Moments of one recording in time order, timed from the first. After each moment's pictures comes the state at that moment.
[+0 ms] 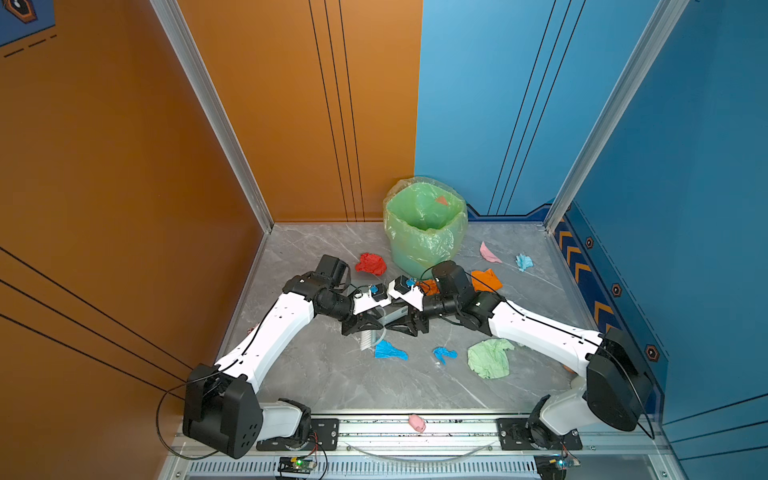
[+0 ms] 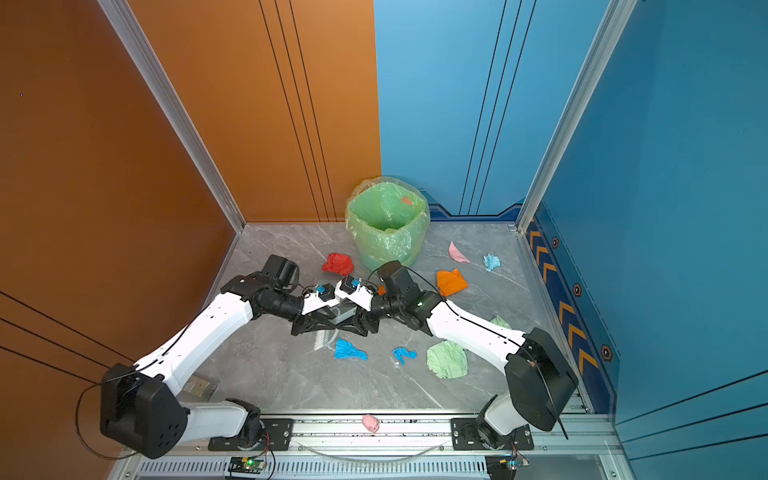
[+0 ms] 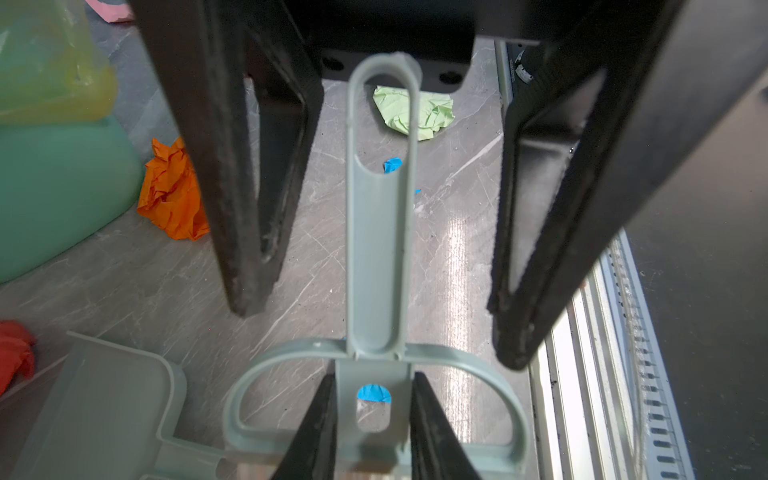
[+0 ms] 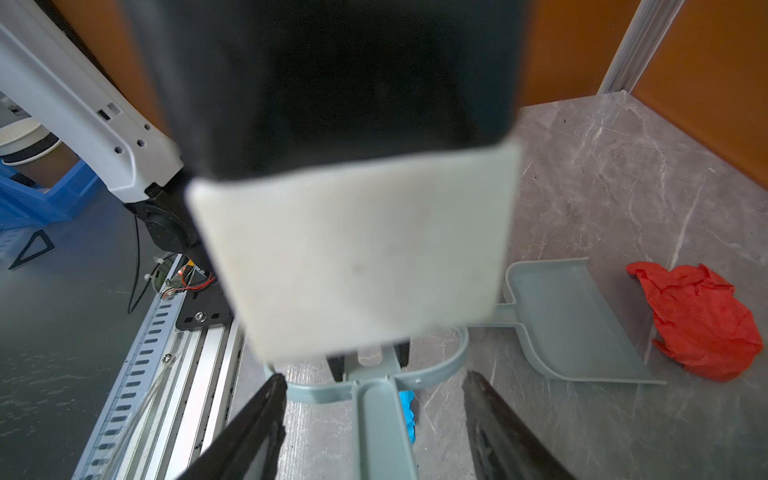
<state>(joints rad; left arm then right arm) -0.32 1.33 1.07 -0.93 0.77 0.95 0.77 1.50 1.06 -0.09 -0.68 -0.26</state>
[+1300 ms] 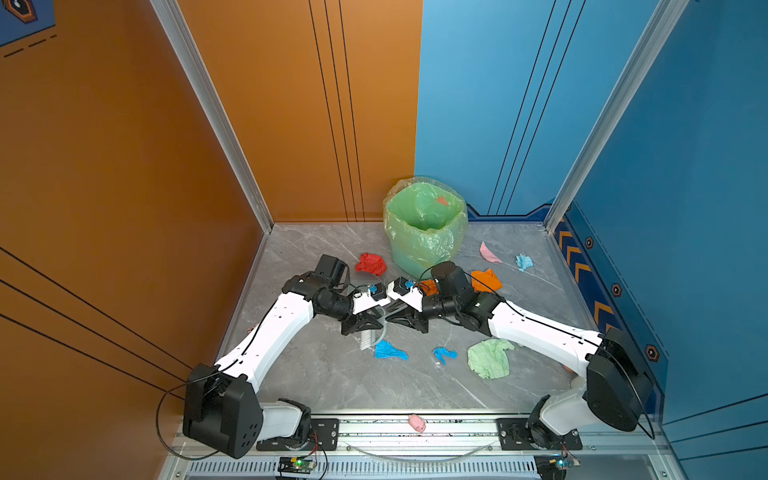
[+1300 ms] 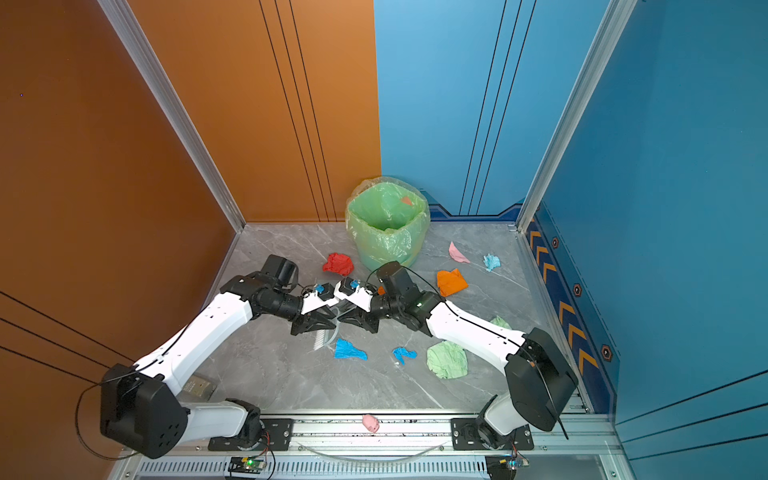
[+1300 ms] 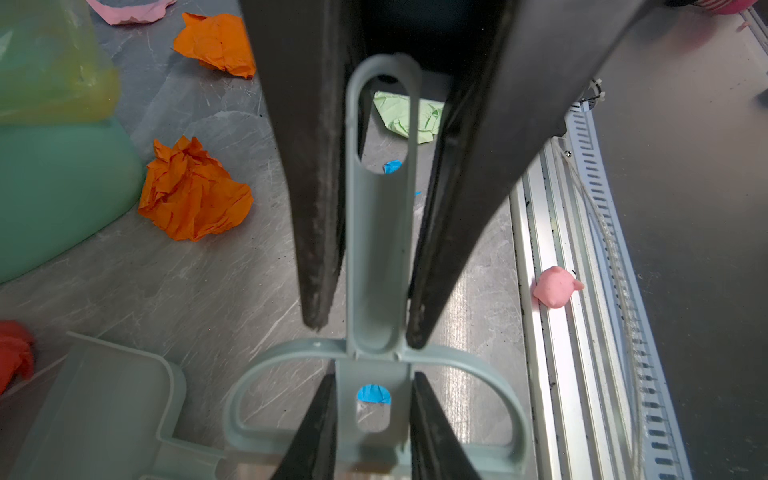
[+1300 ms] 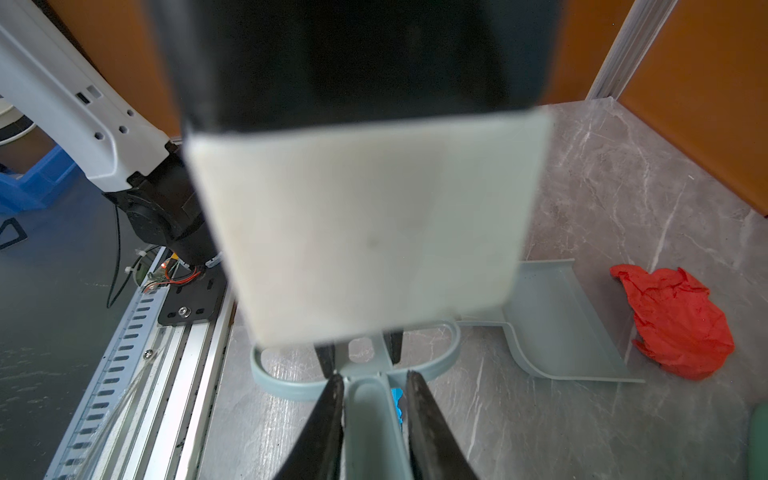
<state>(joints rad) -0.31 1.33 1.07 -0.93 0.78 0.95 0.78 1.50 1.06 -0.09 -0.64 -0.29</state>
